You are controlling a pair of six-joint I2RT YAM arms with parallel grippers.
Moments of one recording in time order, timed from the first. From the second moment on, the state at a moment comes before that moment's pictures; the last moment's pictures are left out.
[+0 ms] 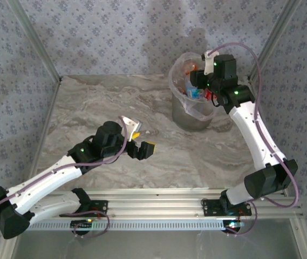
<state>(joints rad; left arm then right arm) -0.87 0.98 0.85 -0.35 0.14 -0.33 0.29 1.47 1.62 -0.58 0.00 0.08</state>
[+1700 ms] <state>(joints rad) -0.43 0.59 0.48 -0.30 -0.44 -0.17 0.27 0.66 0.43 -0.19 0.29 0.15</state>
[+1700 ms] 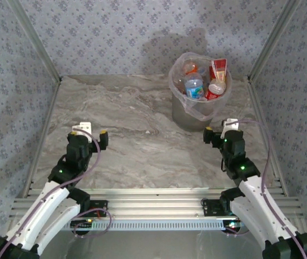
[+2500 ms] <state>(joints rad) -0.14 1.21 0.25 0.53 -0.33 -0.03 0.08 1.39 0.25 0.77 0.30 -0.05</state>
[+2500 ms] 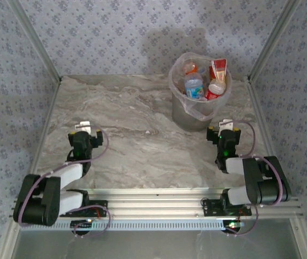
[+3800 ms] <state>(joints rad) 0.02 1.53 0.39 0.76 -0.02 -0.02 -0.04 1.52 0.37 0.78 0.00 -0.03</state>
